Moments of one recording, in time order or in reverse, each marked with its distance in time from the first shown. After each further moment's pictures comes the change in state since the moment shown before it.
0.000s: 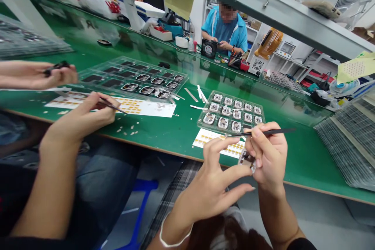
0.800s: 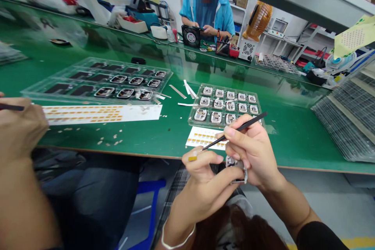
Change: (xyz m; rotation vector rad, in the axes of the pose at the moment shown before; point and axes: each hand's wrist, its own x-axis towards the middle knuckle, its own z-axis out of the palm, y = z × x) left_hand -0.004 -0.005 0.003 0.116 0.079 0.042; right_hand -0.001 -0.006 0.009 0.094 -0.091 0.389
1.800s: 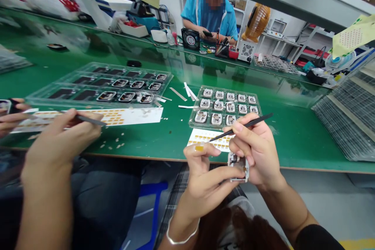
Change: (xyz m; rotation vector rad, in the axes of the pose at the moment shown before) left_hand 0.001 -0.006 0.008 -0.318 0.119 -0.112; right_hand 0.003 -0.002 0.002 0.057 0.064 -0.090
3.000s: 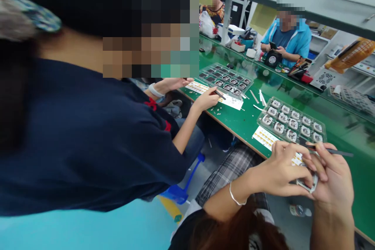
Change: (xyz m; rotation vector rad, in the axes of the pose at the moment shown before) left_hand -0.002 0.000 0.008 0.250 -0.242 0.167; right_hand -0.016 0.003 -0.018 -0.113 0.178 0.130
